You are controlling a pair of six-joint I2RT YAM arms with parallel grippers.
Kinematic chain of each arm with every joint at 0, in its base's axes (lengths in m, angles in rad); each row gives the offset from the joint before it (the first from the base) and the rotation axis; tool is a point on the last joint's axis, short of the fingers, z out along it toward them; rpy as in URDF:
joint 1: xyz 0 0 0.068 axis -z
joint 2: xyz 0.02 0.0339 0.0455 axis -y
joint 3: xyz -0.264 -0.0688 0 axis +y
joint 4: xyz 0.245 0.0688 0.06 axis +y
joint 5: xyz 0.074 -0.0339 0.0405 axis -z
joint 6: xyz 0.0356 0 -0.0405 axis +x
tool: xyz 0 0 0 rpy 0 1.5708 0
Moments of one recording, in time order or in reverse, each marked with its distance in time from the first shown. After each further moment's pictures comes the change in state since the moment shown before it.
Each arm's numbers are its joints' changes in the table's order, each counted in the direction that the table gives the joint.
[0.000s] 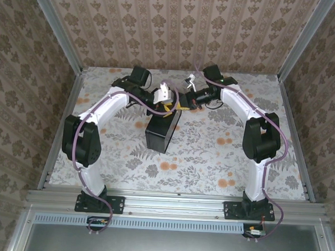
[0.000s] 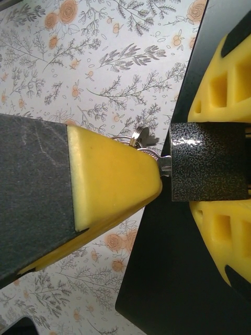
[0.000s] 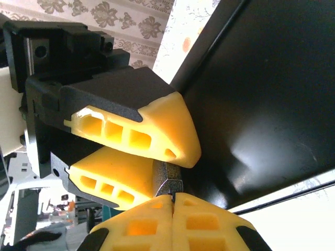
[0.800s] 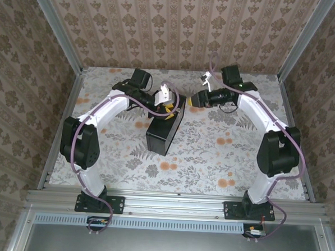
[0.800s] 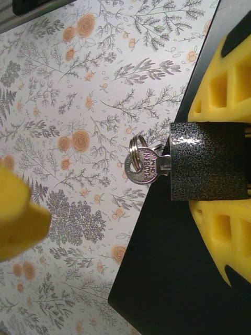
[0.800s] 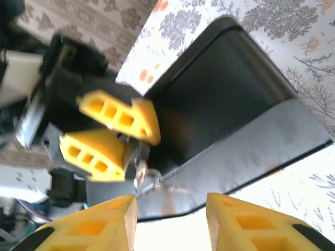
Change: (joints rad) left arm 0.015 0.030 0.056 -0.053 0.030 -0.082; right arm 0.094 0.273 0.247 -0.112 0.195 -0.206
